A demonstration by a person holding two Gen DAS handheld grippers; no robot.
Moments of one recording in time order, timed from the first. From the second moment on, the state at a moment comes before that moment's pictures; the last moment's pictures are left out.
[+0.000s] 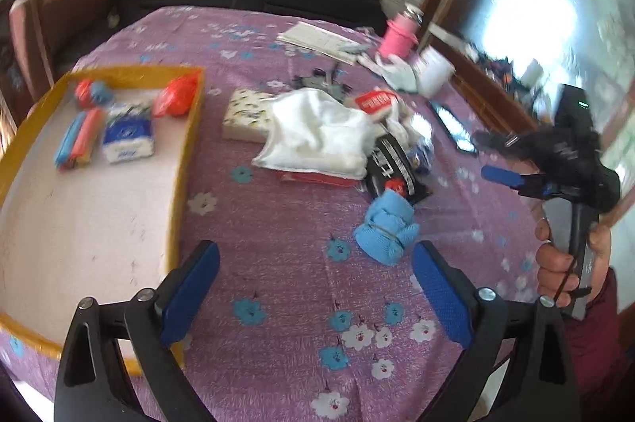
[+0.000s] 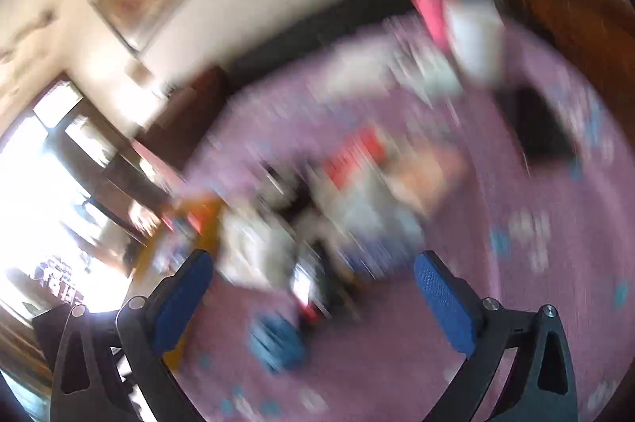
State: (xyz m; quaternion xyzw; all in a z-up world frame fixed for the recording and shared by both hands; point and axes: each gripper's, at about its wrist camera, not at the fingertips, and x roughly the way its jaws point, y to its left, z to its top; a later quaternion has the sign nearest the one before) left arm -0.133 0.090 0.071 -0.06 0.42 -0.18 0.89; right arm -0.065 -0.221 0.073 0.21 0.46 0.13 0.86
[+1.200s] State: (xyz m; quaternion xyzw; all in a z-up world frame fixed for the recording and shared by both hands) left arm -0.126 0.125 0.067 -0.11 0.44 -0.18 0.87; right arm -0.039 -0.087 0.088 -0.03 0.42 0.15 0.89
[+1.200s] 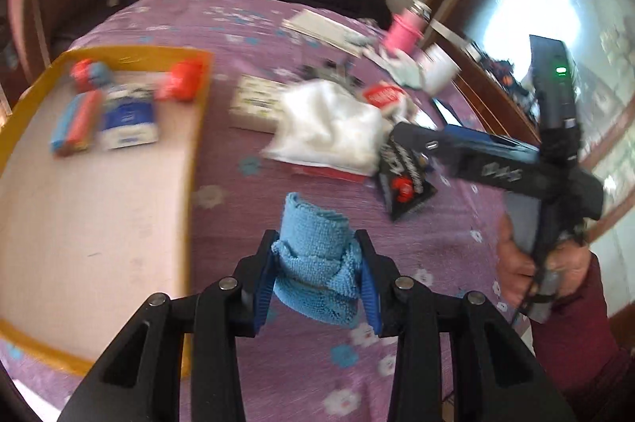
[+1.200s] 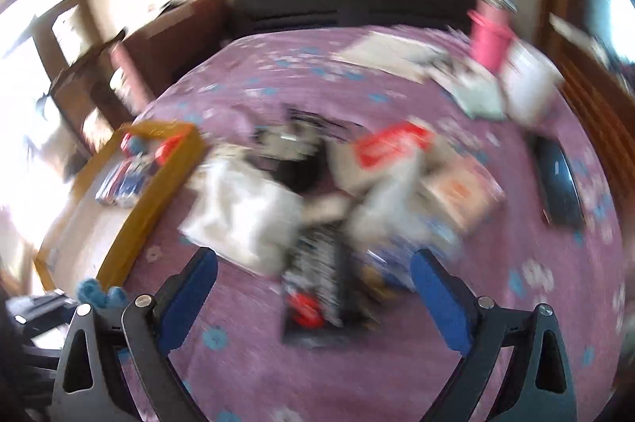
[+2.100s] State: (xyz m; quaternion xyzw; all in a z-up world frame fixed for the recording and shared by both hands) left arm -0.103 0.292 0.077 -0.16 0.44 -0.03 0.88; right arm -0.031 -0.045 0.135 -0.05 0.39 0.14 0.91
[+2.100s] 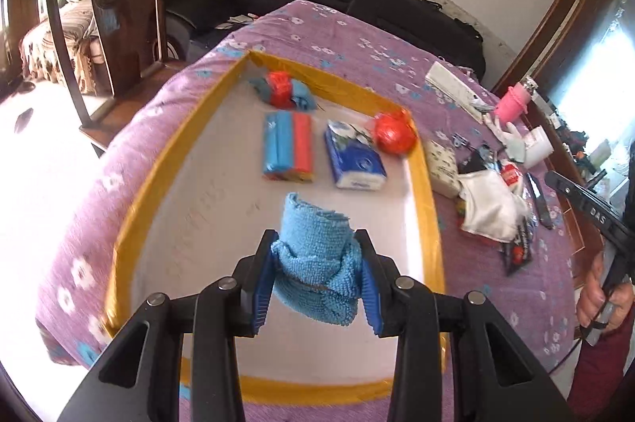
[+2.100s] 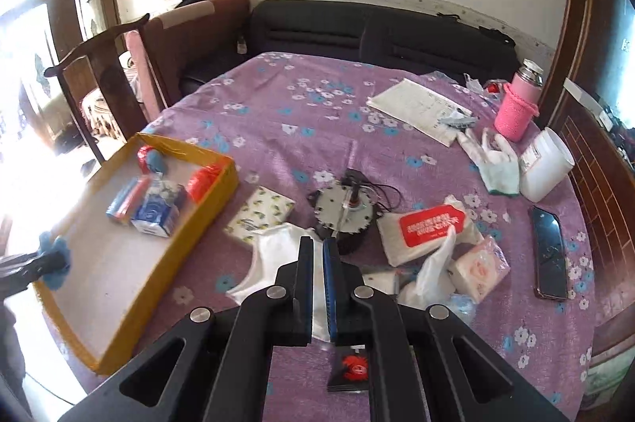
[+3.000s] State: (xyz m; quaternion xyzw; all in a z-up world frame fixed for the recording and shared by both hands) left arm -0.016 0.345 0.066 -0.18 0.43 0.03 0.88; right arm -0.005 -0.034 0.107 -0.07 0.42 0.12 0.89
